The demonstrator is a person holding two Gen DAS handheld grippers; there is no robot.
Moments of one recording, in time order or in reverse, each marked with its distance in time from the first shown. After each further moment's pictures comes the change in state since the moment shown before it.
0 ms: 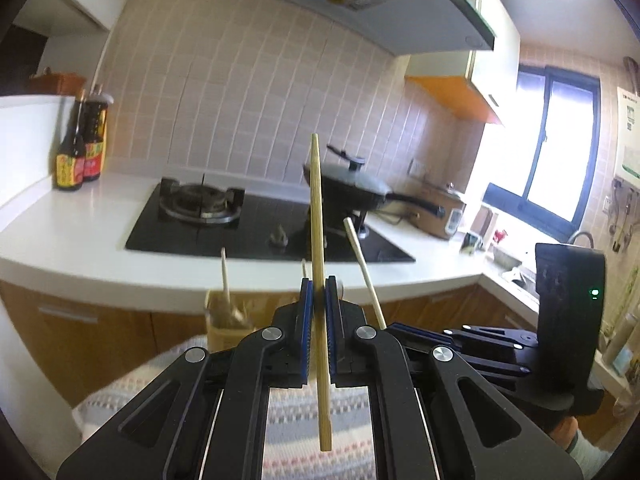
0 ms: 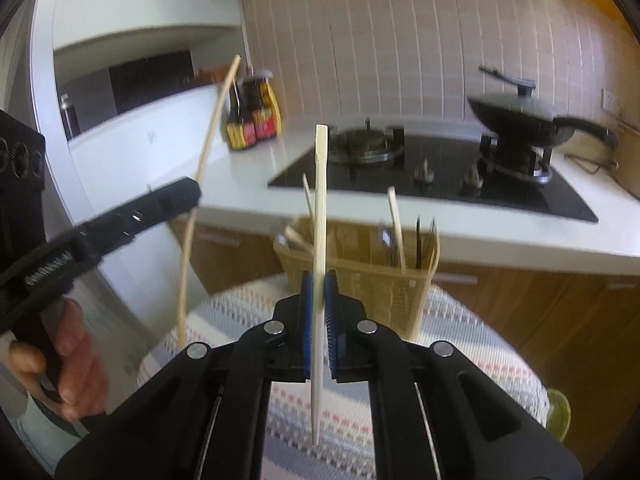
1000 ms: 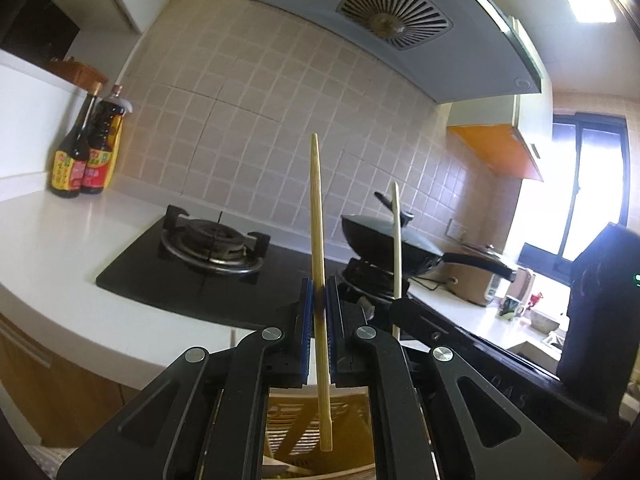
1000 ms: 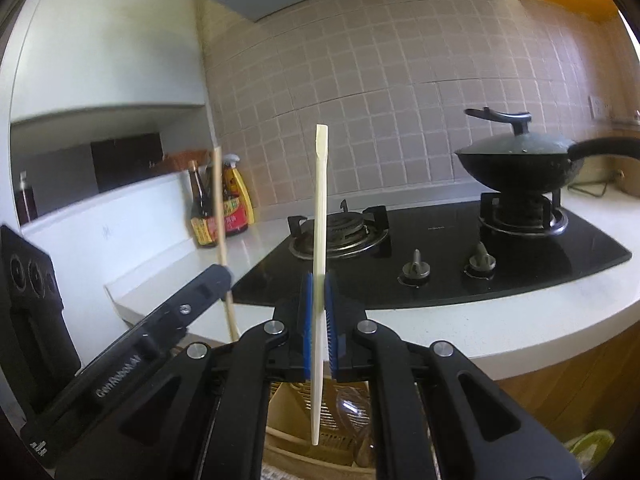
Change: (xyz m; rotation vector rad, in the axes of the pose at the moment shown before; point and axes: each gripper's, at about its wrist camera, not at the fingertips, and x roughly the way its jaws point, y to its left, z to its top) left arm 0.130 0.056 -0.002 -0.088 -0.220 0.080; right arm 0.118 -0.057 0.045 0.054 -0.277 -0.042
